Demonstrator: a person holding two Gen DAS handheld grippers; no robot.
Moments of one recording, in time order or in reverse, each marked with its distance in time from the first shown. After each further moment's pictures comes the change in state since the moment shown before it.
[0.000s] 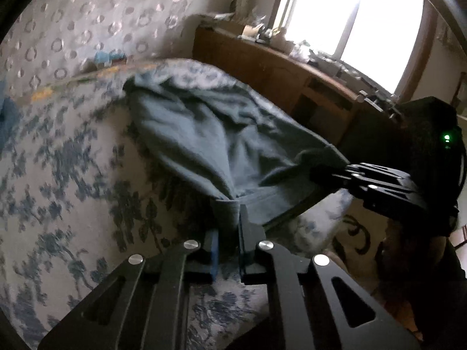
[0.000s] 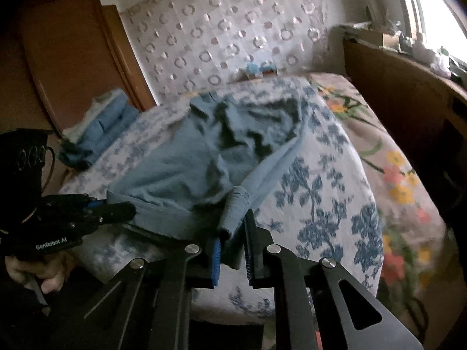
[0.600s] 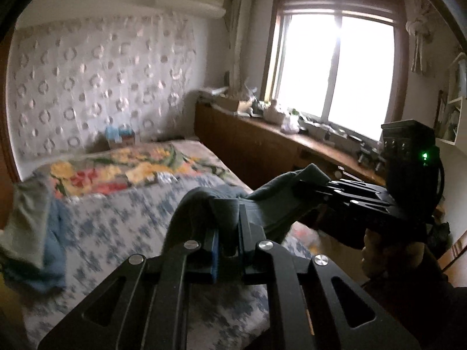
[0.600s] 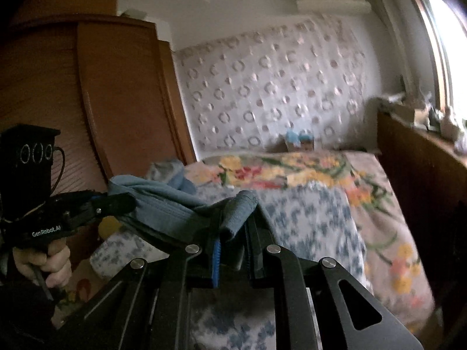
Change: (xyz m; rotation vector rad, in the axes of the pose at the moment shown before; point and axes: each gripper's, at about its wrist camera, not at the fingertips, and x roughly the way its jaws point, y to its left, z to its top) left arm -0.172 -0.003 0.086 0.078 -0.339 0.040; right arm -0.113 0.081 0.107 -0.182 -0.271 0.118
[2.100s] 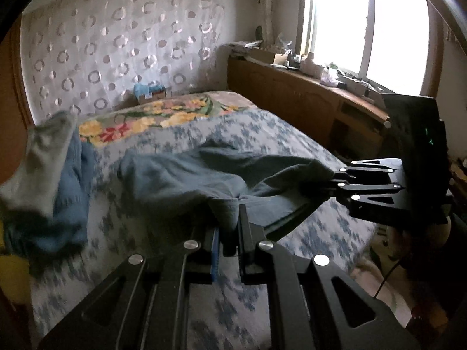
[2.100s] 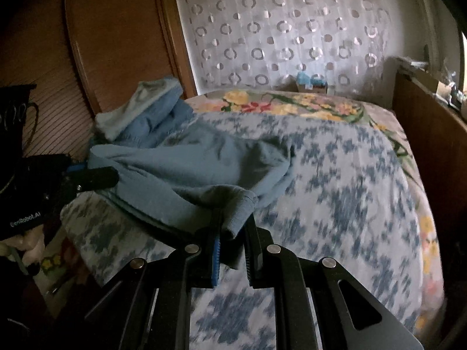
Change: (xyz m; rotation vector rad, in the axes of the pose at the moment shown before) left arm 0.060 0.074 -0.100 -0.016 0.234 0.159; right arm 0.143 0.017 -0.054 -0.022 0.330 0.021
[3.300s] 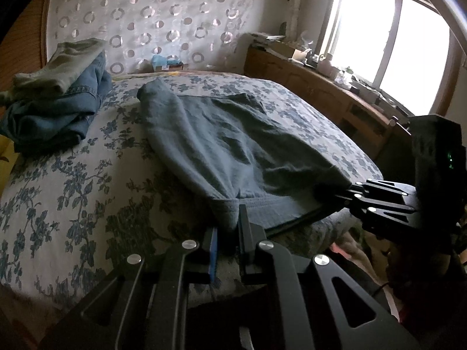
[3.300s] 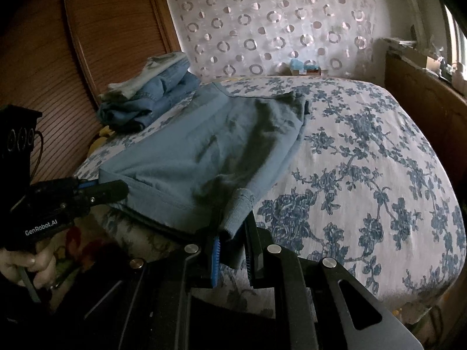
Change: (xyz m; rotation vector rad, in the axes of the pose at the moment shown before) left arm -0.010 0.002 -0.093 -0.162 0.033 -0.001; right arm -0.006 0.035 -0.086 0.072 0.002 -0.013
